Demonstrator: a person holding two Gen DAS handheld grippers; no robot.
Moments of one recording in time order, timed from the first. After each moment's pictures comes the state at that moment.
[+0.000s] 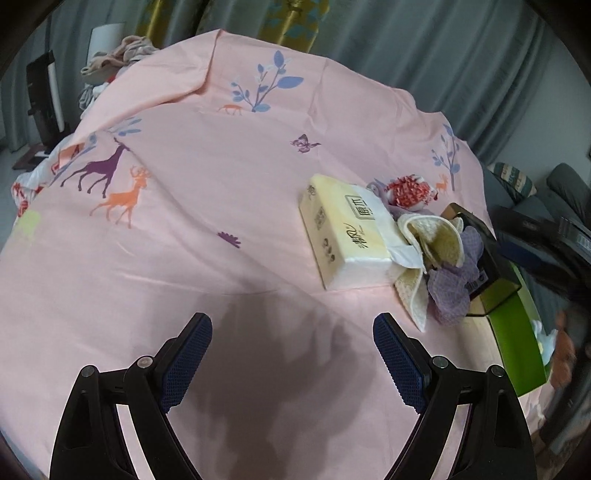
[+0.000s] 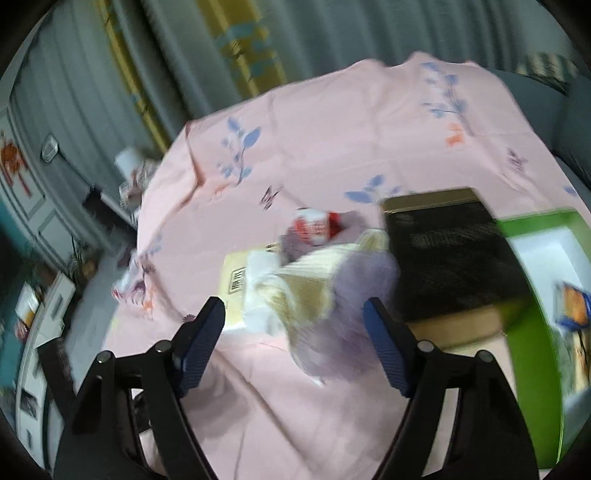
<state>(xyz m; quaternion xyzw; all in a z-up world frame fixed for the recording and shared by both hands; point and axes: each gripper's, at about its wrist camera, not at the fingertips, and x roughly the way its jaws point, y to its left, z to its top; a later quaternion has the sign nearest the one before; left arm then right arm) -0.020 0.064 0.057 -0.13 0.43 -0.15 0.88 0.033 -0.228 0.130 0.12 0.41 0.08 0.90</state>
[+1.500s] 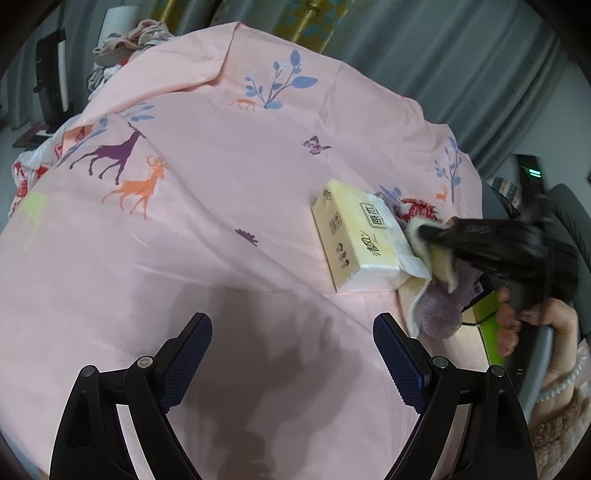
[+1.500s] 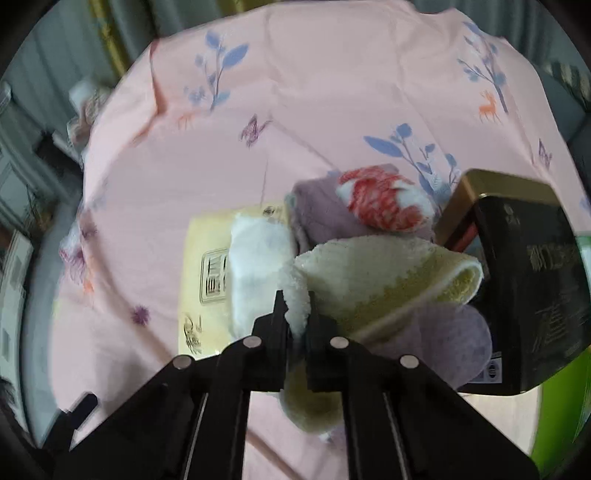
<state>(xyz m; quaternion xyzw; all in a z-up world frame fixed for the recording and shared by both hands) -0.017 0.088 0.058 -0.17 0.43 -0.15 0.87 0.092 -0.202 0.093 0.11 0.49 0.04 0.87</state>
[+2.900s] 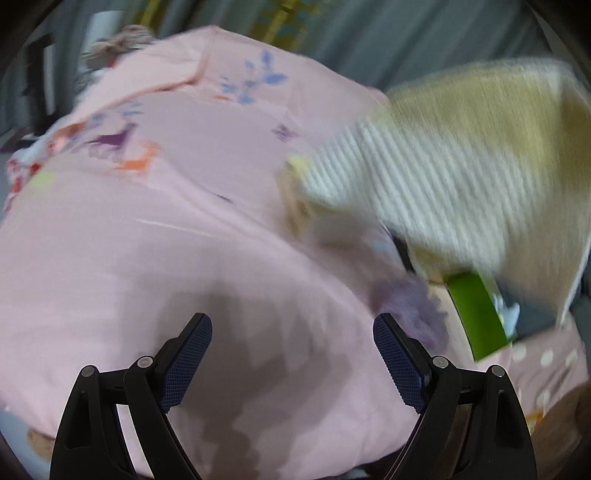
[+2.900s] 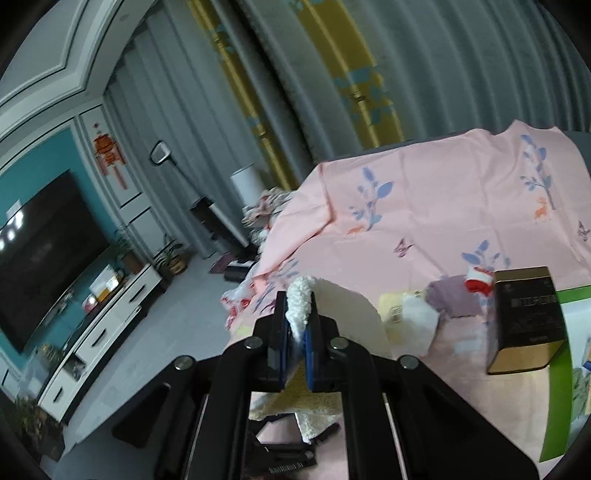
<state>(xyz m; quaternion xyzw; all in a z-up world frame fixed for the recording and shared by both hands) -0.087 0.090 0.070 -0.18 0.42 -0.18 0.87 -0.075 -0.177 0.278 0.15 0.30 0.27 0.90</state>
